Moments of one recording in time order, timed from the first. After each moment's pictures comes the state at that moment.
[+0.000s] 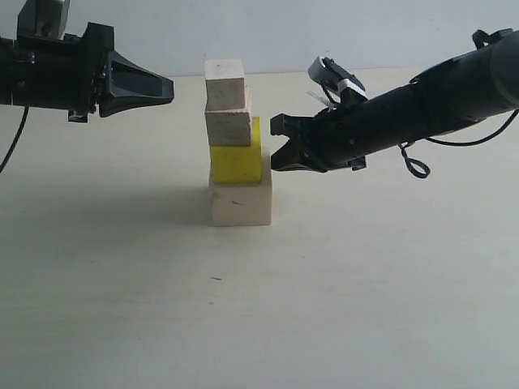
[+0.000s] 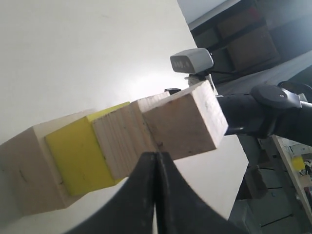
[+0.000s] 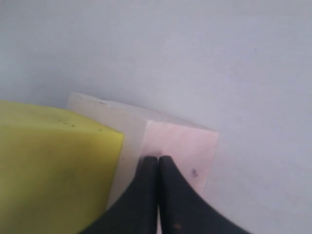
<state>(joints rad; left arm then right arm) -0.12 1.71 -1.00 -1.50 1.00 1.12 0.30 2.03 -1.11 1.45 0.65 -1.05</state>
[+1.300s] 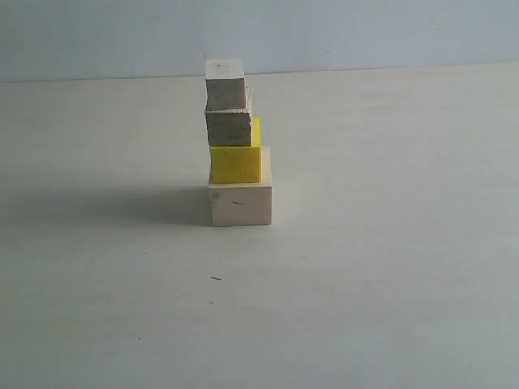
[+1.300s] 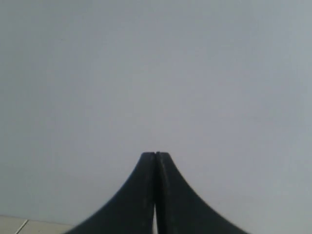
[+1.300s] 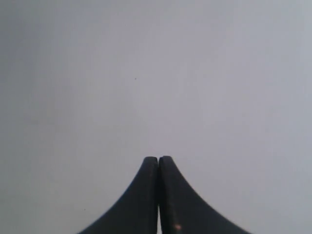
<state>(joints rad) 0.12 0.69 -0.73 -1.61 0.06 1.52 0.16 0.74 -0.87 1.35 0.05 -1.56</state>
